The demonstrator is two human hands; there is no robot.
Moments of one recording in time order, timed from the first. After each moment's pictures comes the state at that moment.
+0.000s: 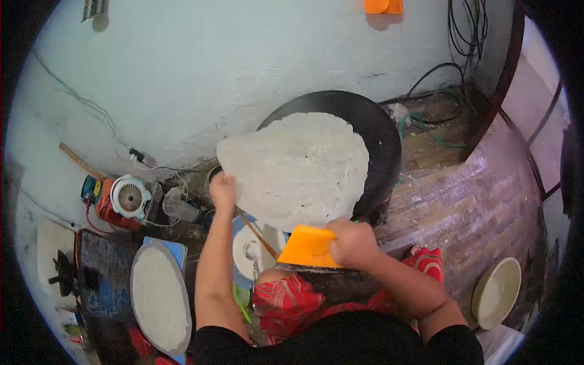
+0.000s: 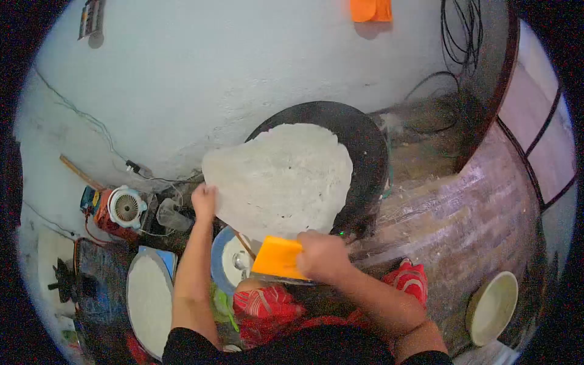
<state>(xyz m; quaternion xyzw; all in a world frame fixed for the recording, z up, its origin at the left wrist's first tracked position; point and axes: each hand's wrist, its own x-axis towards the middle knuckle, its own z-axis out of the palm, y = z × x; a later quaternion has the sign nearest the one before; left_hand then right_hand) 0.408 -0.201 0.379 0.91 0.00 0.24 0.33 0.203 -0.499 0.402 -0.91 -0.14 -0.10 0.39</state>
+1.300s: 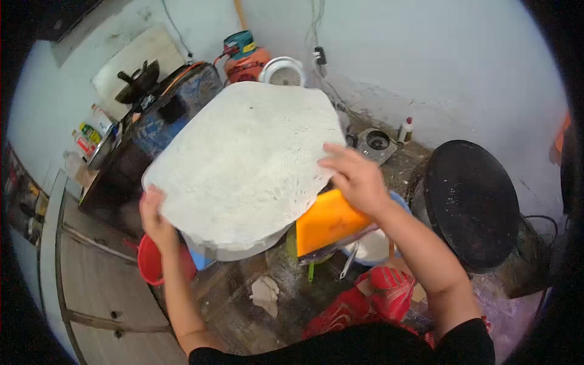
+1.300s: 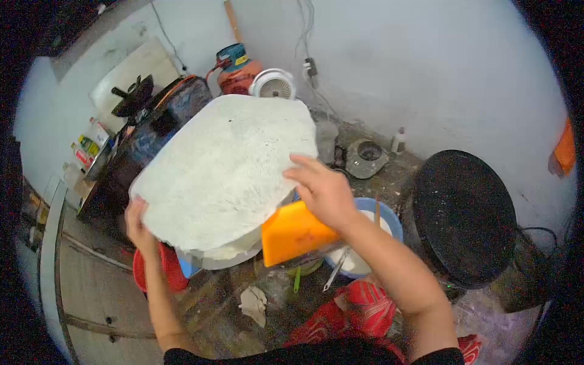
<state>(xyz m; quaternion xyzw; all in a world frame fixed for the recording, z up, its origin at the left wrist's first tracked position) -0.059 0.157 0.514 0.80 0.14 0.58 0.05 0.232 -0.101 0.499 -0.66 -0.55 -0.10 0.49</state>
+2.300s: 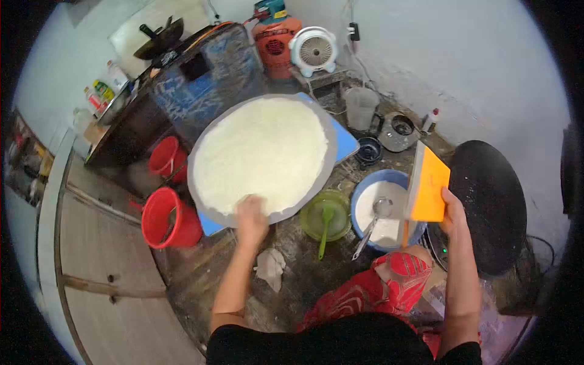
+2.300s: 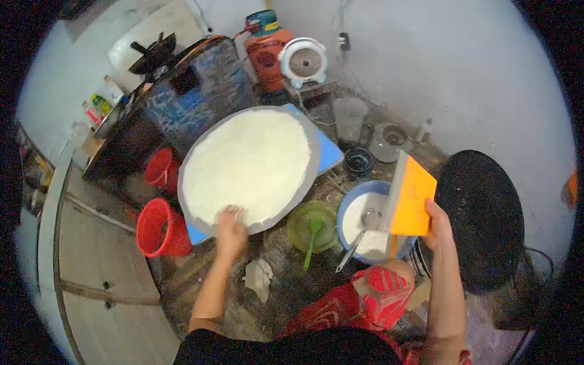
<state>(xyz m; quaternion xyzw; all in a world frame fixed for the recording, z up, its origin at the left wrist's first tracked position) -0.041 0.094 0.346 0.90 0.32 0.28 0.06 0.299 -0.244 0.363 -0.51 0.02 0.36 0.78</state>
